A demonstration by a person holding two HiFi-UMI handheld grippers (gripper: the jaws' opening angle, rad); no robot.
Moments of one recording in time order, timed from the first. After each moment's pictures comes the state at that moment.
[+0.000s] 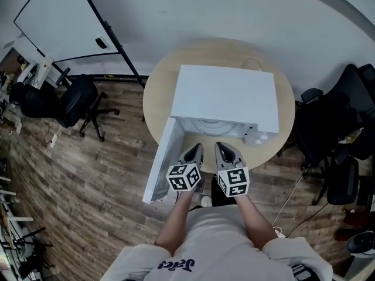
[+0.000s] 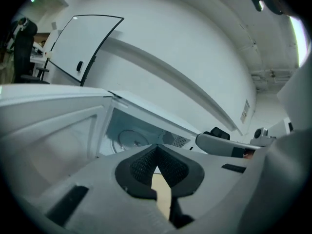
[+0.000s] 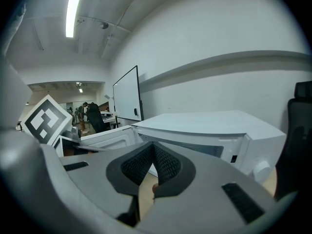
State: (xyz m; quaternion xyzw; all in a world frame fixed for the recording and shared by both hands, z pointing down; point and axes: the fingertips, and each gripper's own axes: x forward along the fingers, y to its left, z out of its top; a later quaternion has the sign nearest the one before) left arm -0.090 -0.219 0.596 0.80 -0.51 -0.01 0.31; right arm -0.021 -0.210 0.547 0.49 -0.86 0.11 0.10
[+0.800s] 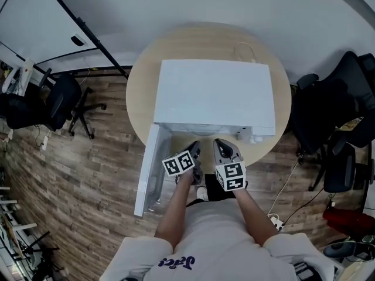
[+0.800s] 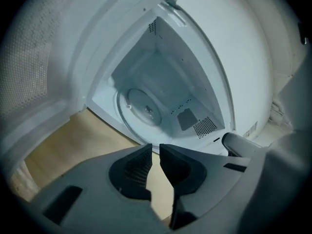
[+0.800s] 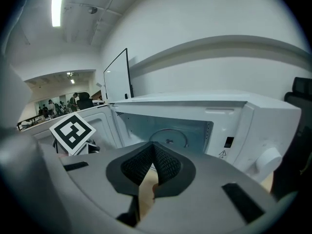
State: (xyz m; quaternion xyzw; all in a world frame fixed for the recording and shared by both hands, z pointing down) left arm -0.055 -0.268 0.723 0.73 -0.45 0.01 0.51; right arm 0.016 -0.256 0.616 0.51 -0.83 0.16 0.17
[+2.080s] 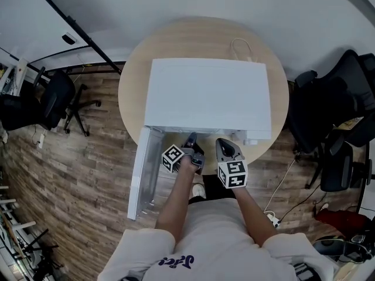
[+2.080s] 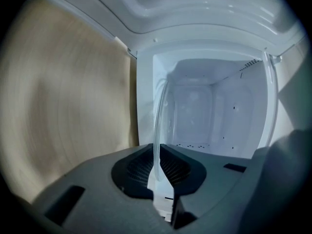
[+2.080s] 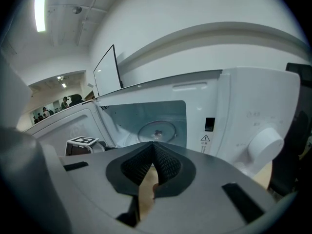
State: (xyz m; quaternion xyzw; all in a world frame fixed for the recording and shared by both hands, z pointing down) left arm -0.045 -0.311 0.781 0.50 -0.43 -0.29 0.69; right arm 0.058 -0.271 0.649 0.53 -0.80 0.22 0.18
